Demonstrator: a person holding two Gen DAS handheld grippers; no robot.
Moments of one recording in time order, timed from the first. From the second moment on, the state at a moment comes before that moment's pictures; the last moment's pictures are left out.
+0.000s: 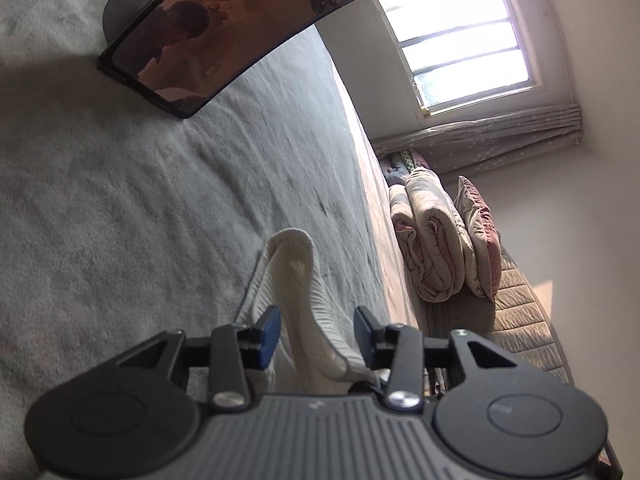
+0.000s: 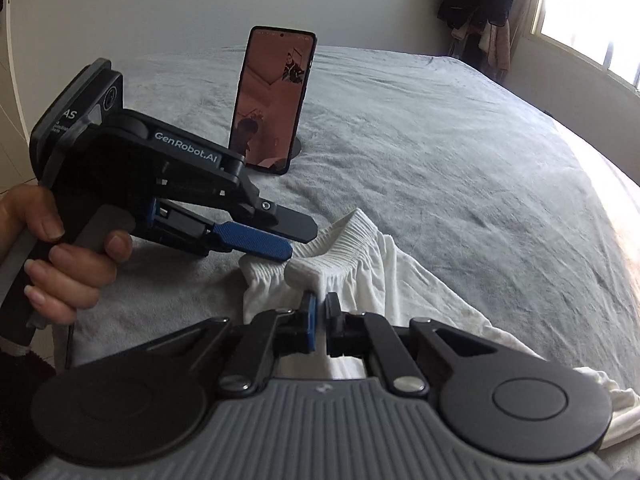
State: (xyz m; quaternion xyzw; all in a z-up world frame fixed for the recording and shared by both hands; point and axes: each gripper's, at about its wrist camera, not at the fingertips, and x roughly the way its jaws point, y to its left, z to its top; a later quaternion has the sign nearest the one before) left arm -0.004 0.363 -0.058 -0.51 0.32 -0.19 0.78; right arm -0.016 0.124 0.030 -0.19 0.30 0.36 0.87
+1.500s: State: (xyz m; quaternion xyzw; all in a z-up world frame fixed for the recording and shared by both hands) left arm -0.020 0.276 -0.055 -0.48 0.31 -0.04 0.82; right arm 0.025 -0.109 -0.042 0.52 0.33 0.13 0.78
